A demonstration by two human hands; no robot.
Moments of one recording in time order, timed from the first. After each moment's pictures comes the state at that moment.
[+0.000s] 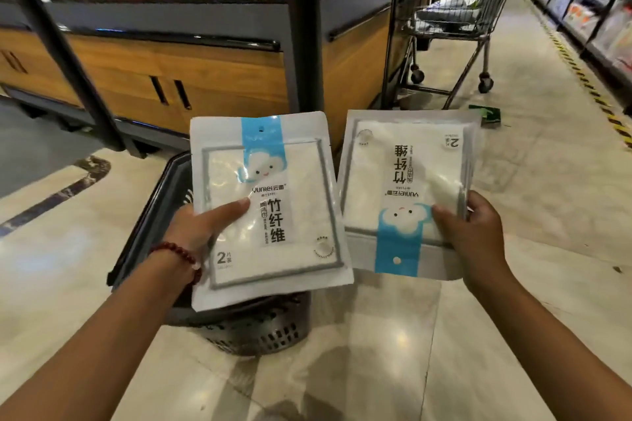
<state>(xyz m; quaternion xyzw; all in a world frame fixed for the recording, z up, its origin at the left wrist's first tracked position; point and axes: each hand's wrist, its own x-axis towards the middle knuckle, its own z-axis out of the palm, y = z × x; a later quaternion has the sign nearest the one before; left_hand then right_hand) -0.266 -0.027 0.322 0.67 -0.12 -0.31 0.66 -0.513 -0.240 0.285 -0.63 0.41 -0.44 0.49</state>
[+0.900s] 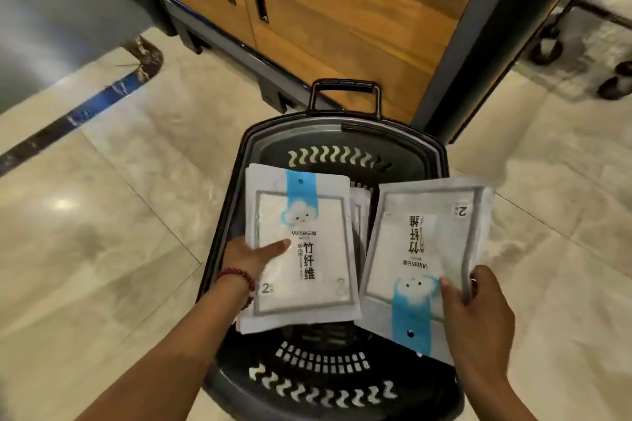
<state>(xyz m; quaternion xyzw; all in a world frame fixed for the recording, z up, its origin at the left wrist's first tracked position) -0.054 -0.050 0.241 0.80 0.13 -0.33 0.48 -0.263 -0.221 0.282 -0.72 0.57 -0.15 0.36</state>
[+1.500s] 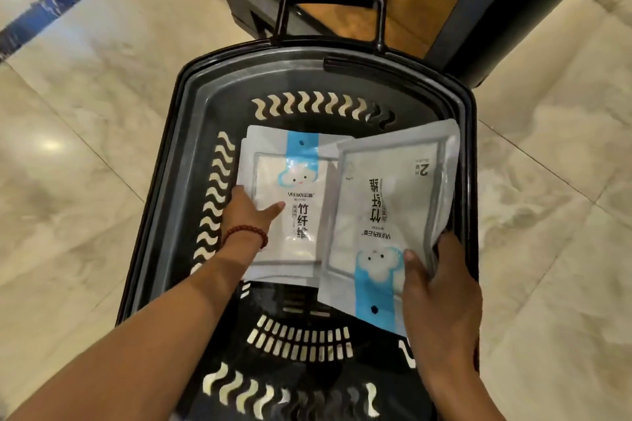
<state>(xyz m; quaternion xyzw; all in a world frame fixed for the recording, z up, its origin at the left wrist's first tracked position) -0.022 -0.124 0.132 0.92 0.07 -0.28 0.26 -0.217 -0.240 0.232 -0.78 0.51 -0.08 0.36</state>
